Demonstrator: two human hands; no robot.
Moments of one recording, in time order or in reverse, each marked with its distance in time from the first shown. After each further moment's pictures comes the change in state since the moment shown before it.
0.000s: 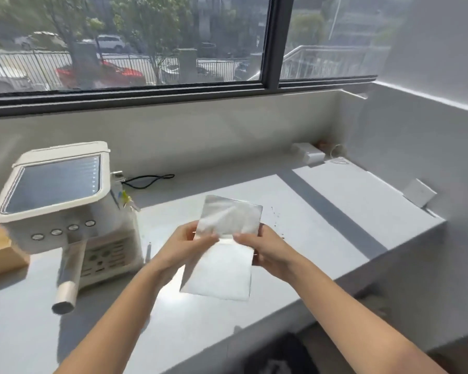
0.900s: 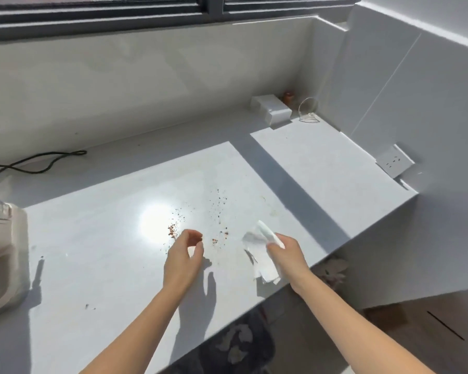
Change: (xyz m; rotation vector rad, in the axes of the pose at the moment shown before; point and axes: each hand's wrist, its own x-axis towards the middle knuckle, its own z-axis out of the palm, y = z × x) left_hand 0.157 -0.123 0.150 0.424 0.312 -0.153; right_hand 0.033 0.086 -0.236 -0.290 0.593 0.218
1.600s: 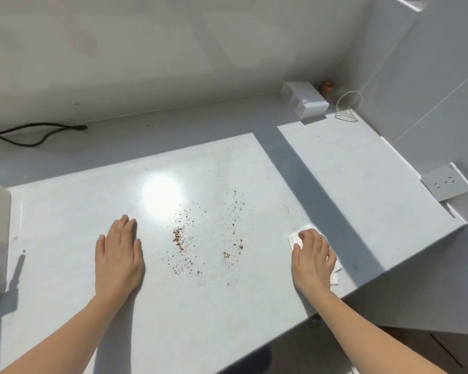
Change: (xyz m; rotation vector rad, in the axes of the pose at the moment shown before) left_hand 0.071 -0.114 -0.073 0.684 0.231 0.002; right_hand 0.102 0.066 0.011 -0.995 0.389 -0.235
